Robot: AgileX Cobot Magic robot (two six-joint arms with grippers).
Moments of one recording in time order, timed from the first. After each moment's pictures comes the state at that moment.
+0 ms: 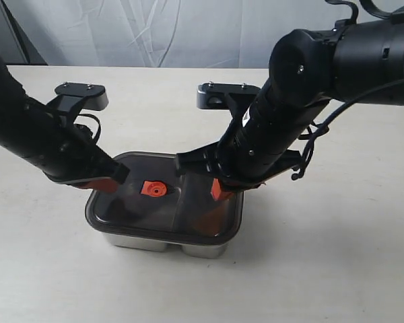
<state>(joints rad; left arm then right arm) -0.23 1.57 -0.88 -0.50 0.69 0.40 0.67 1.70 -1.11 0.30 0.78 0.18</state>
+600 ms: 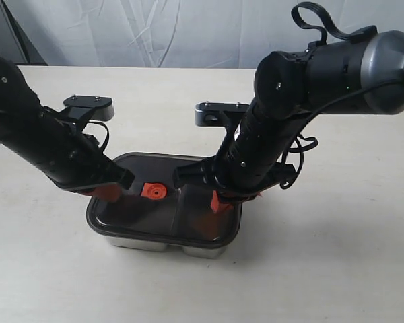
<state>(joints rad) -0.23 1.65 -0.89 -0.52 0.69 0.40 0.67 1.80 -1.12 0.31 0.77 0.18</state>
